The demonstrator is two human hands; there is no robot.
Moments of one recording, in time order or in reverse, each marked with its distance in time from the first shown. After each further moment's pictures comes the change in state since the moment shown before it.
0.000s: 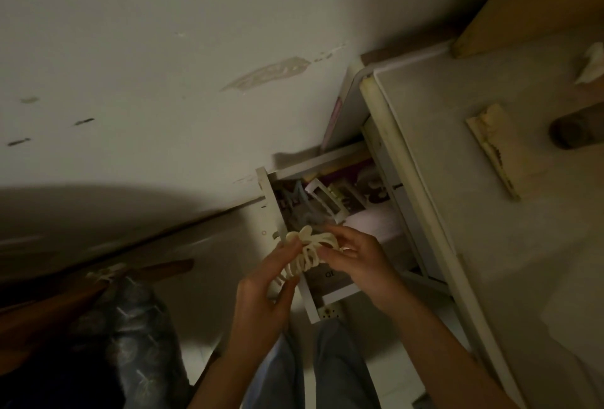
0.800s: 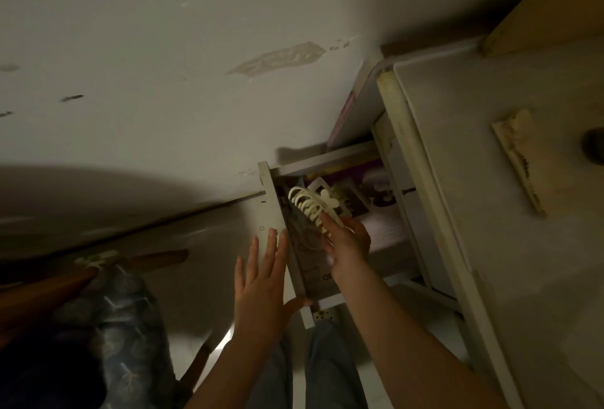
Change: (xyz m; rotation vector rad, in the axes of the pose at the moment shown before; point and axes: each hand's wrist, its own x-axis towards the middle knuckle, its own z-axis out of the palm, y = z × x) left_hand -0.003 -0.062 0.032 0.907 -0.146 -0.054; right_hand 0.069 0.022 0.028 0.531 0.568 0.304
